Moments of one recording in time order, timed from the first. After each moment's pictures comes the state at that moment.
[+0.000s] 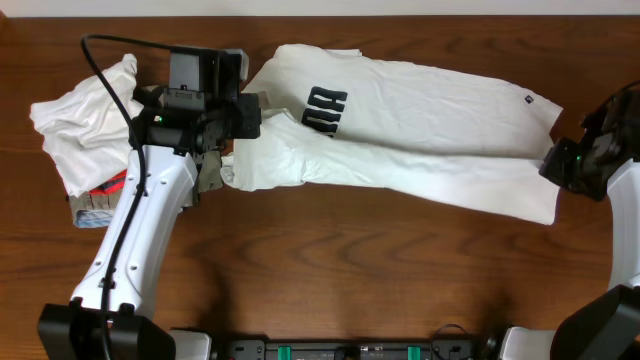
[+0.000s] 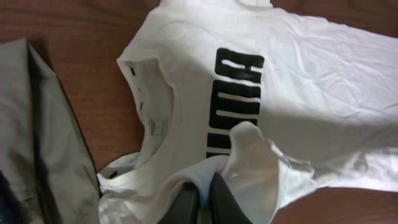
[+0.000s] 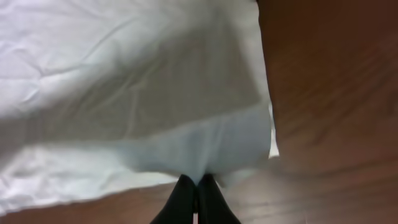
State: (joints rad) left arm -0.15 1.52 1.35 -0.72 0.19 -0.15; right arm -0.38 1.52 1.24 -0.97 -0.09 0.17
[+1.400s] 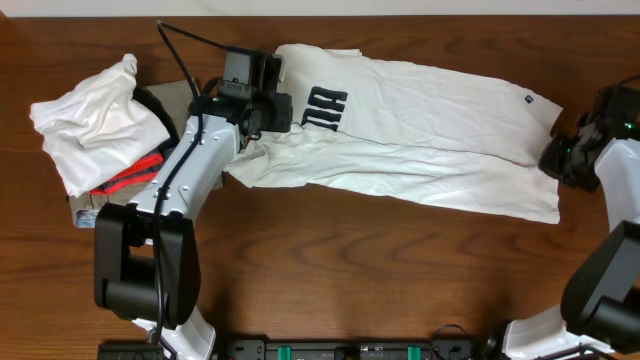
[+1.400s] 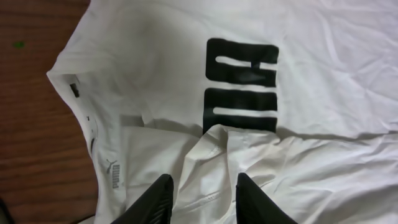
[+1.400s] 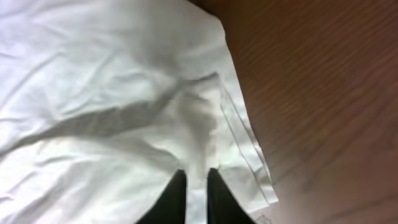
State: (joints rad) left arm -0.23 1.82 1.35 -0.49 0.17 -0.12; right arm -0.38 1.74 1.24 -0.80 0.04 0.23
